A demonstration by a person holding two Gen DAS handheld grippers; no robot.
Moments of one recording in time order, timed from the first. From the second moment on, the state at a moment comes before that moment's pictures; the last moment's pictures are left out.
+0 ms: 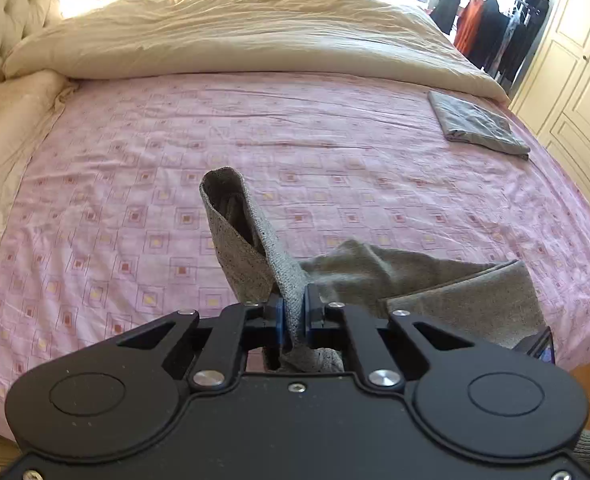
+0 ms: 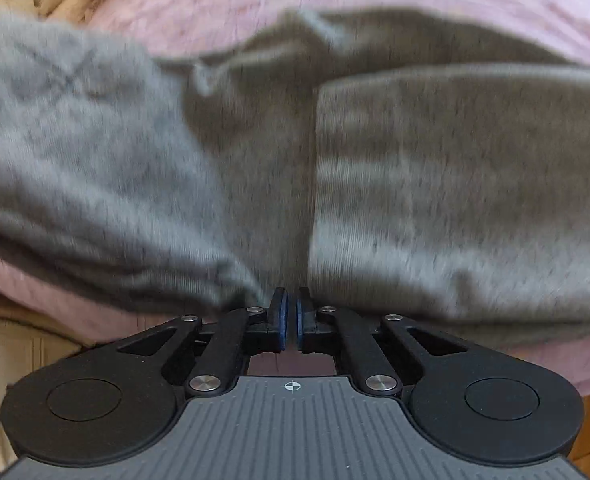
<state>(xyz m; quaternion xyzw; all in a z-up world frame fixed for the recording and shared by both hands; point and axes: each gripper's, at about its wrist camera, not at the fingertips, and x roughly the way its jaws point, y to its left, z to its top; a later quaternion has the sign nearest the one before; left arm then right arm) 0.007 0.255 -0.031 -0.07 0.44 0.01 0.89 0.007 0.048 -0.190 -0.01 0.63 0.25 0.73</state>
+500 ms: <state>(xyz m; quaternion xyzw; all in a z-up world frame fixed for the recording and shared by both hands) 0.058 0.033 -0.058 -0.06 0.47 -0.10 0.87 0.049 -0.127 -0.114 0.07 0.54 0.25 0.80</state>
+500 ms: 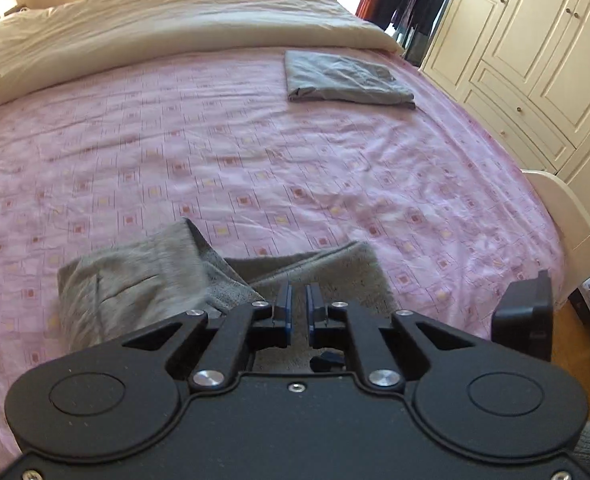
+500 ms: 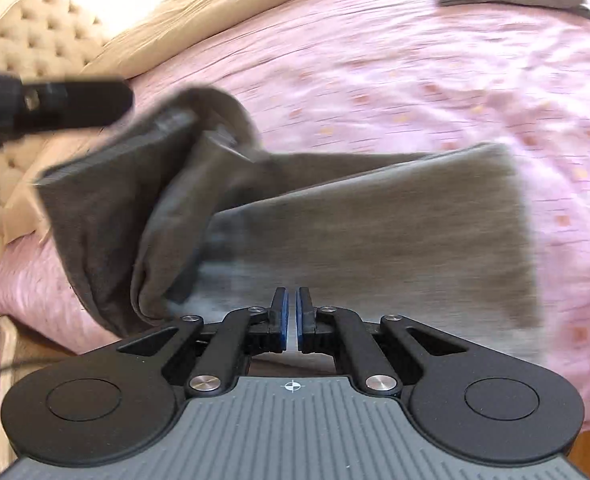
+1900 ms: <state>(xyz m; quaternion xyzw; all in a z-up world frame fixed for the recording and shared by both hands) -0.019 0.063 -0.125 -0.07 0.48 -0.04 0.87 0.142 -0.049 -0.034 0.18 0.56 0.41 0.70</state>
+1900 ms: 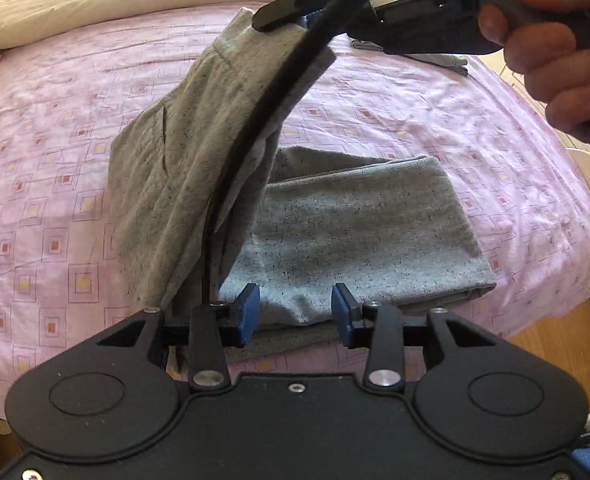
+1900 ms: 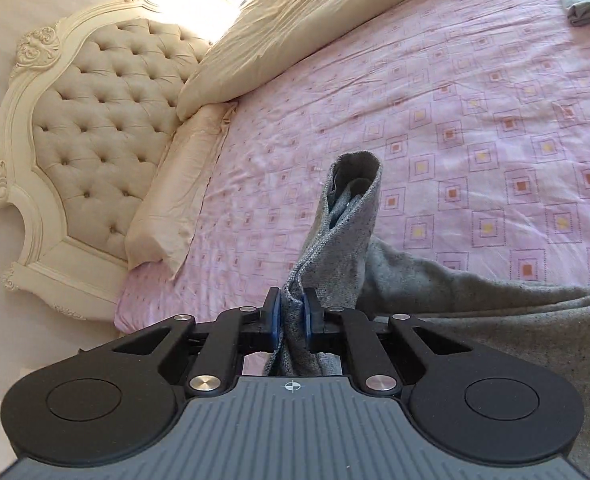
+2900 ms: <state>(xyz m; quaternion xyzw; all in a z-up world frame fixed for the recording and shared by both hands) -0.043 0.149 -0.117 -0.15 0.49 0.14 0.85 0.150 -0.086 -0.161 0.12 0.61 0.31 0.72</state>
